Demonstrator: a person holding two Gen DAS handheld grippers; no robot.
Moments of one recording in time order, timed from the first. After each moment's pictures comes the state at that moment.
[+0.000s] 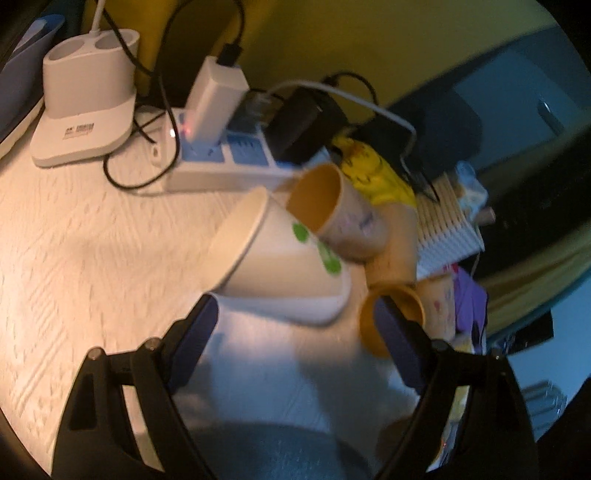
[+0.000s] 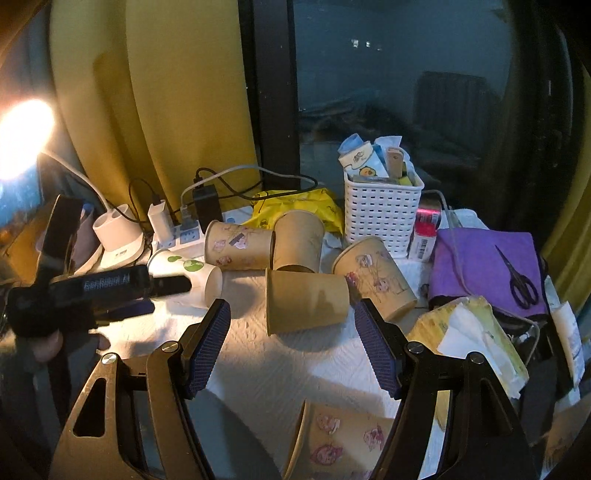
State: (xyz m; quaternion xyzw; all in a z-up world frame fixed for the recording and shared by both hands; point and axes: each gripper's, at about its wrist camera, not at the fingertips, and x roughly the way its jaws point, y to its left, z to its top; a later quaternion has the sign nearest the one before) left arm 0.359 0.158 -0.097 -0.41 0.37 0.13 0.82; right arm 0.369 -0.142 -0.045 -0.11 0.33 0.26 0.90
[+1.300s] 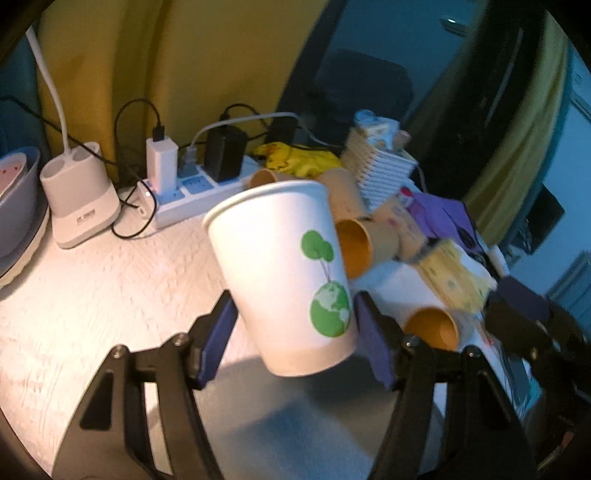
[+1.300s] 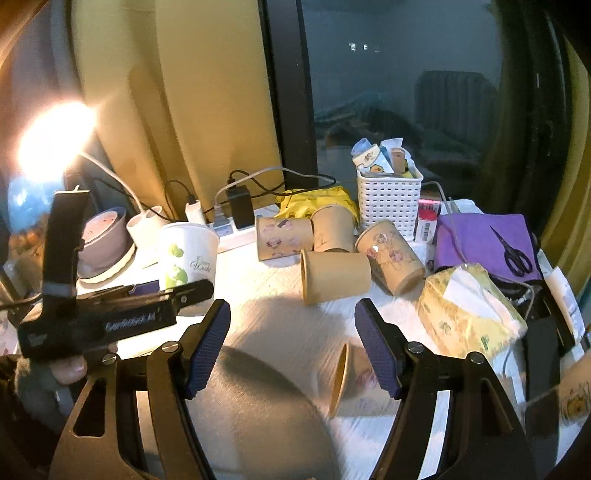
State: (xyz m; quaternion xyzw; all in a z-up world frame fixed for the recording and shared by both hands) left arm 0.284 0.085 -0.063 -0.19 0.34 0.05 0.92; right arm 0.293 -0.152 -0.027 -0.08 0.32 0.27 0.90
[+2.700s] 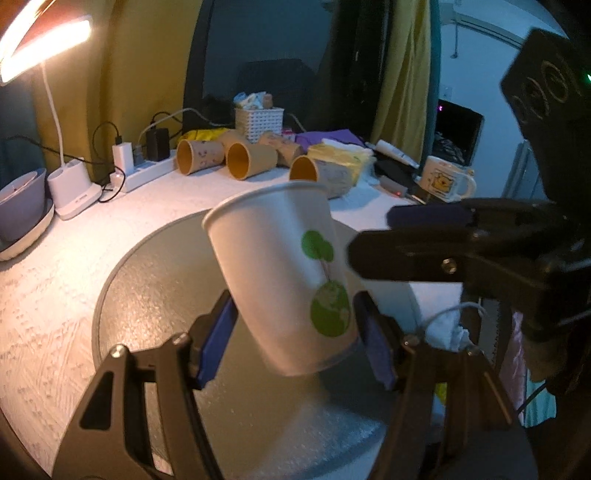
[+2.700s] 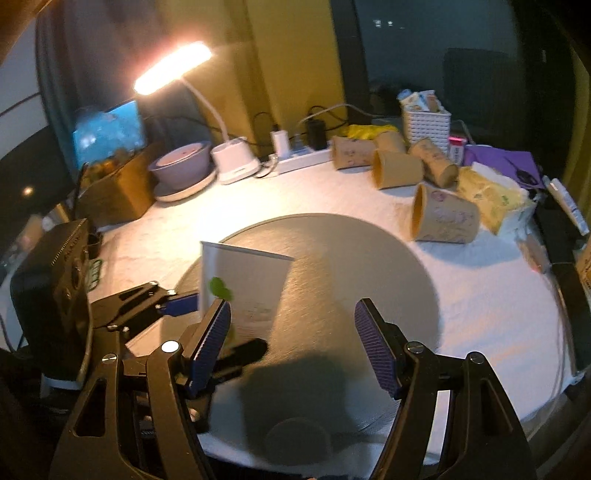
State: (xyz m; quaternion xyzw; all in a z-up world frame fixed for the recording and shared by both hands) left arm 0.077 -0.024 -0.097 -0.04 0.30 -0.08 0.95; right arm 0.108 -0.166 -0.061 -0.07 0.37 0.34 0.86
